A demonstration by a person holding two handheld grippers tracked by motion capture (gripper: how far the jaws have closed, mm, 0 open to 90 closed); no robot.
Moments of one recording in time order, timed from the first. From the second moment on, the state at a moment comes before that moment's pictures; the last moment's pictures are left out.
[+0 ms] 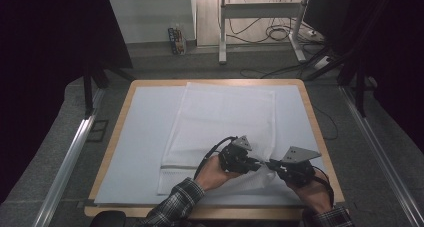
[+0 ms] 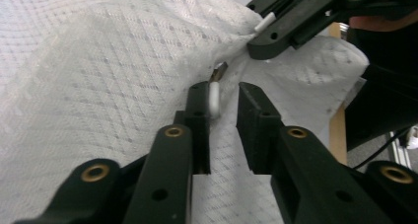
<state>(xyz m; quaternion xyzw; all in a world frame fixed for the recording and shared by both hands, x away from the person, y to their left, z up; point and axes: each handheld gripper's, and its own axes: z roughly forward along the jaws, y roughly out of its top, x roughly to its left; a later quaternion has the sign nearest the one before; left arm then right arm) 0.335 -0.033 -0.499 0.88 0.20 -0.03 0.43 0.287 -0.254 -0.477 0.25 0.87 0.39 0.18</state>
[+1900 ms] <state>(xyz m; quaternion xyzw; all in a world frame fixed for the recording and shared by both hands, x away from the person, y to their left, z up) 0.336 -0.023 -0.492 0.87 0.19 -0.05 0.44 0.305 -0.259 -0.481 0.32 0.85 0.41 0.09</state>
